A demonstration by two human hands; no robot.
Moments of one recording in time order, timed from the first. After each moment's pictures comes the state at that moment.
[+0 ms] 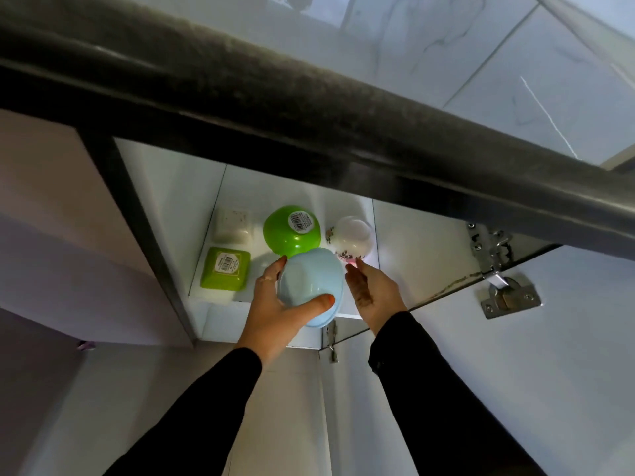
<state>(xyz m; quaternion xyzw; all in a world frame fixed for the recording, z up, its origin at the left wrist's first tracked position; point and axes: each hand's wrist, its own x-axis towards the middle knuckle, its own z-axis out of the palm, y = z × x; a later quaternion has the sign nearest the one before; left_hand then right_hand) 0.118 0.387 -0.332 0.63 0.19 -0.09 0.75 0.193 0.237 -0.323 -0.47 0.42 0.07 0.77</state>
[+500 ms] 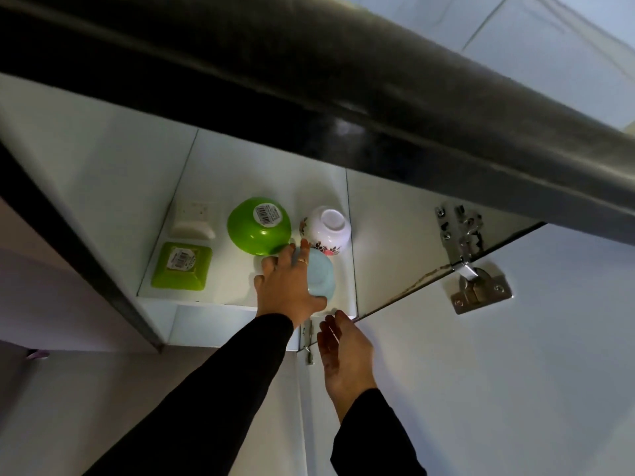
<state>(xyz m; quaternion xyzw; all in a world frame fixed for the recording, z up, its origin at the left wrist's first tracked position) 0.174 0.320 -0.358 0.95 0.03 -0.10 0.31 0.114 0.231 -0.335 -0.46 0.49 0.05 0.74</state>
